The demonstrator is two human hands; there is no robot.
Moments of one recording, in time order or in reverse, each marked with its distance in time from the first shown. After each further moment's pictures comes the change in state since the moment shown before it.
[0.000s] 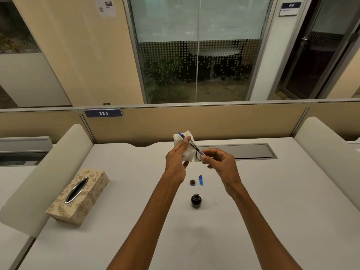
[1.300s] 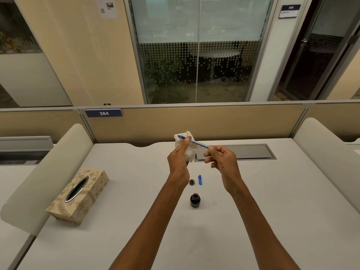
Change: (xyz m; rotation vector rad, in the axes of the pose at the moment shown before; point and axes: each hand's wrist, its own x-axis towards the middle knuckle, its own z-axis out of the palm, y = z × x) left_hand -0.008 -0.011 0.014 0.002 0.121 0.078; right_hand -0.003 -0.019 -0.002 0.158 0.107 0.134
